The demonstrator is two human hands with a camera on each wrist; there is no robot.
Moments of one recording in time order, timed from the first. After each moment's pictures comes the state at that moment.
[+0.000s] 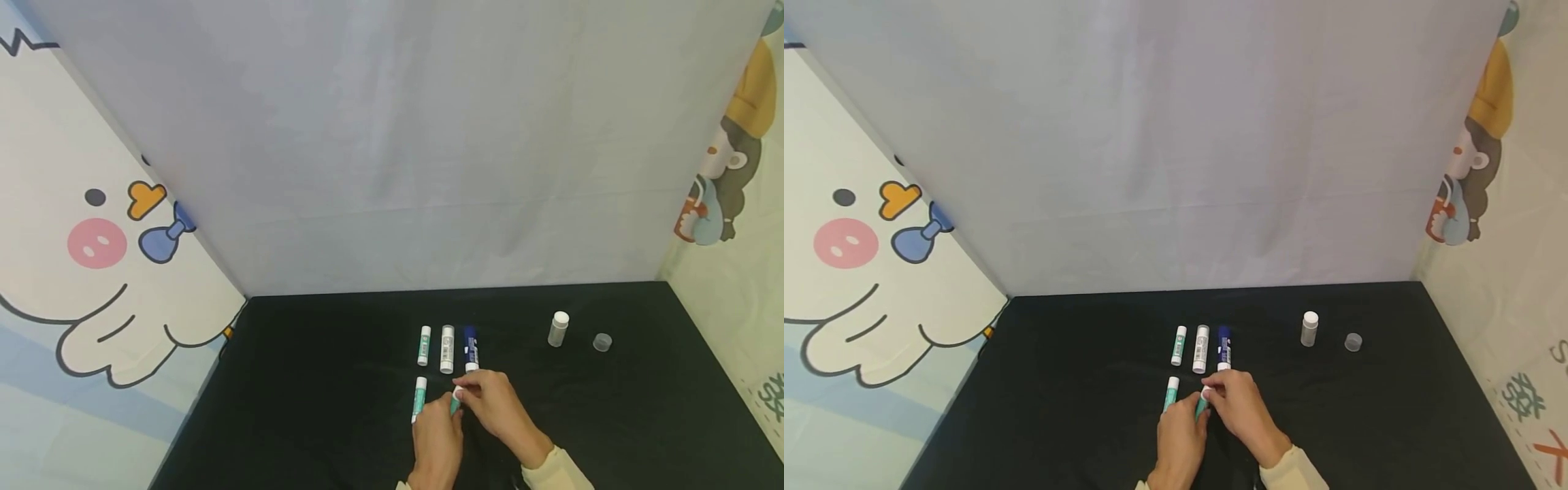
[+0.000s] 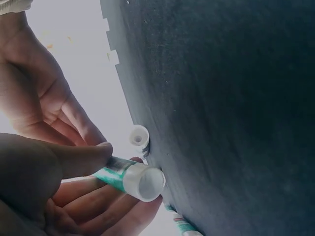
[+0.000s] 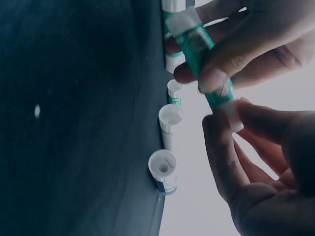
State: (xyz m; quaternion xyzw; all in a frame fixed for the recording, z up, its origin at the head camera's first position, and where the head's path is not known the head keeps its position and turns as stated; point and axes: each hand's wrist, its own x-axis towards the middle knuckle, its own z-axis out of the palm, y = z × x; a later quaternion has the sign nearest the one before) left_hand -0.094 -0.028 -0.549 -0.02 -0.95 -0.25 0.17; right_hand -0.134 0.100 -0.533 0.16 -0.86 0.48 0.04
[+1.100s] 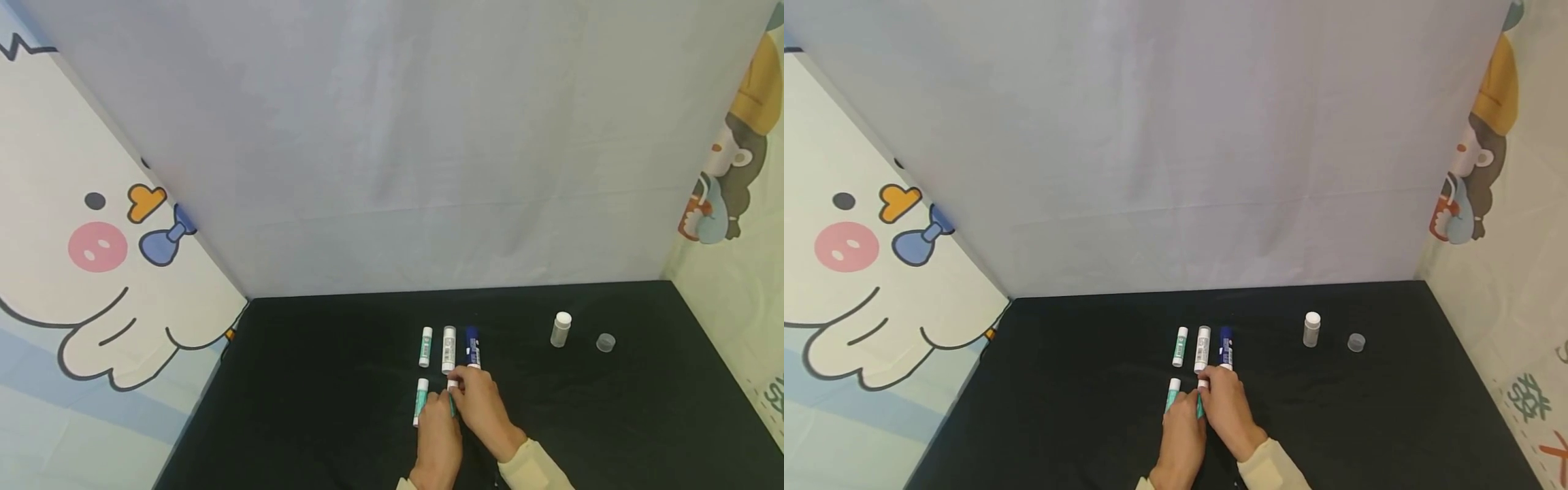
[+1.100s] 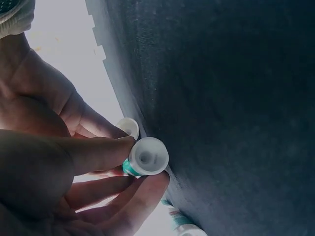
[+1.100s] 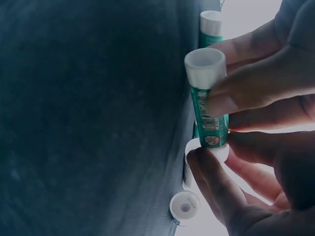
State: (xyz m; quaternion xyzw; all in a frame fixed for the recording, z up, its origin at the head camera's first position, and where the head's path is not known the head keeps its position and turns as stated) left_hand -0.102 -0.026 -0.561 -0.04 -0.95 -0.21 0.21; right_hand -0.144 0.066 -0.549 0.09 -0.89 0.45 0.09
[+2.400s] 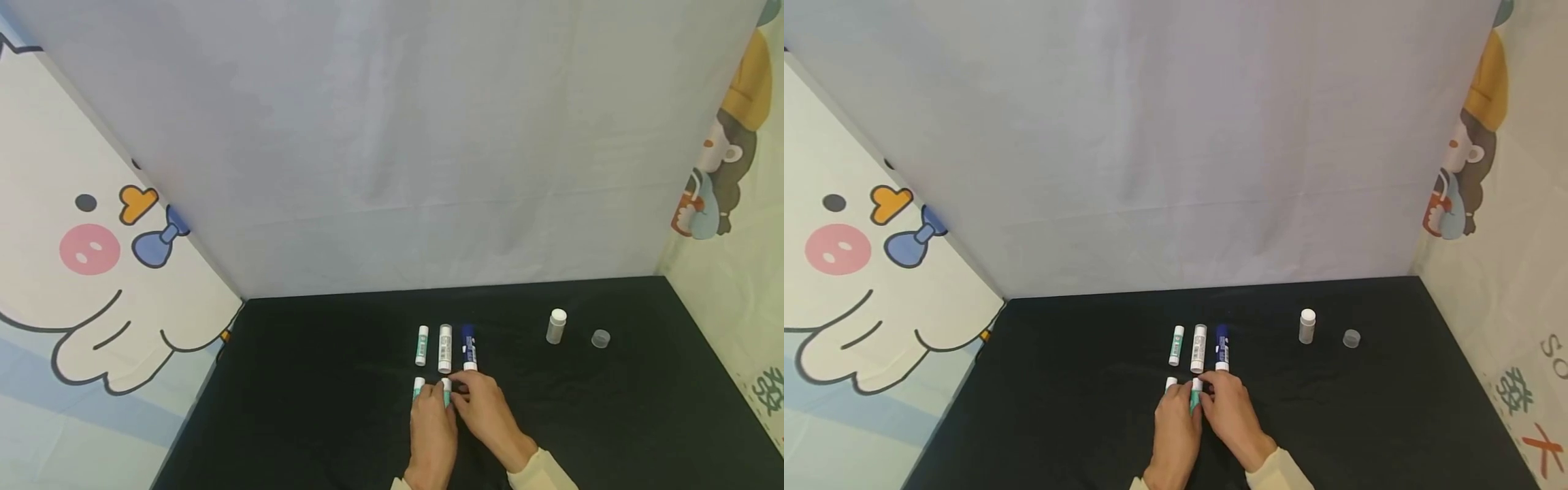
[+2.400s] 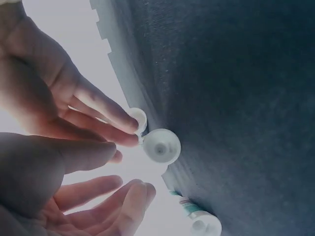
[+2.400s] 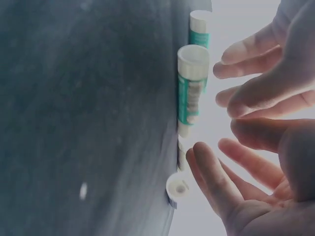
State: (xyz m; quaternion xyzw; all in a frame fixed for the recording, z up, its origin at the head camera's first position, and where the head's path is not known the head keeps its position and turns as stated) left_hand -0.100 -0.030 -0.549 -0.04 -0.95 -0.20 0.22; right_hand -0.129 0.078 -0.546 0.09 -0.89 0.45 0.07
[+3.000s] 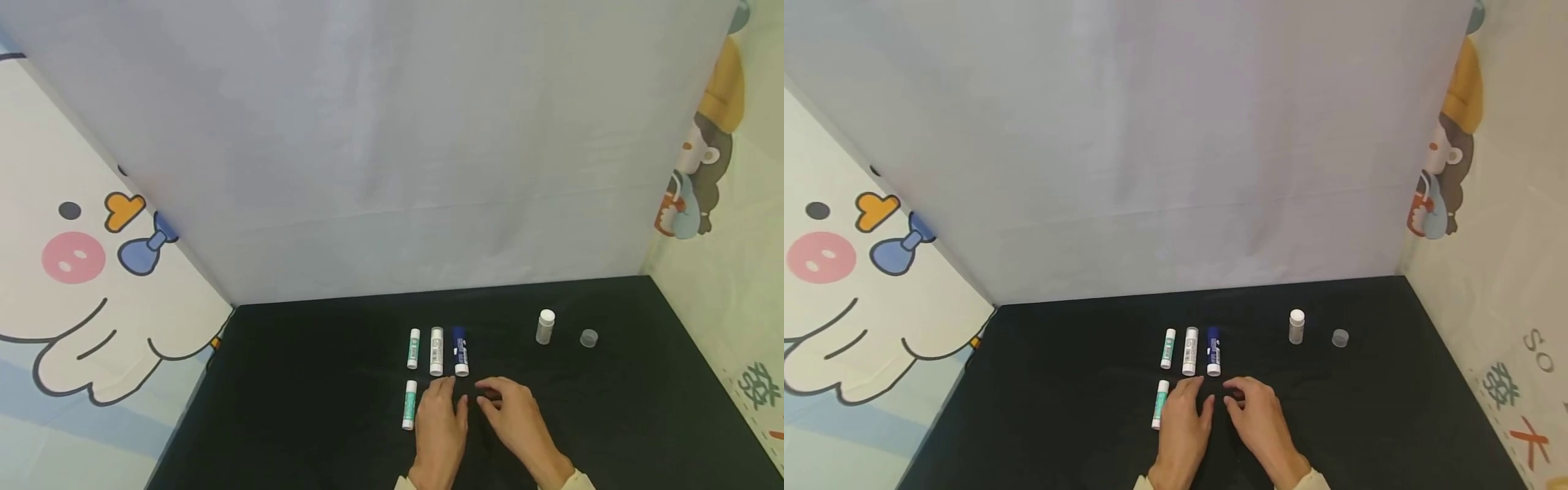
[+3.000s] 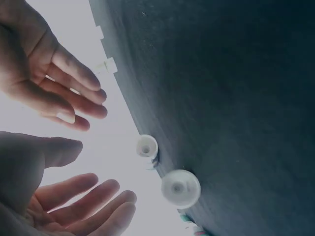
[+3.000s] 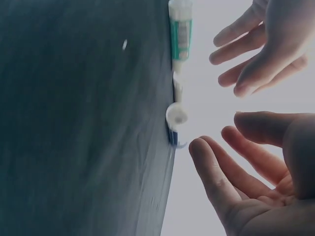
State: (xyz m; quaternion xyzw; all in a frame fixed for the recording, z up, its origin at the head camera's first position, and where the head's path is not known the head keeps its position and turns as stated) left_hand -0.106 -0.010 -0.550 -0.08 -0.93 -0.25 0.26; right_hand -0.111 0.129 -0.538 0.03 -0.89 0.45 0.07
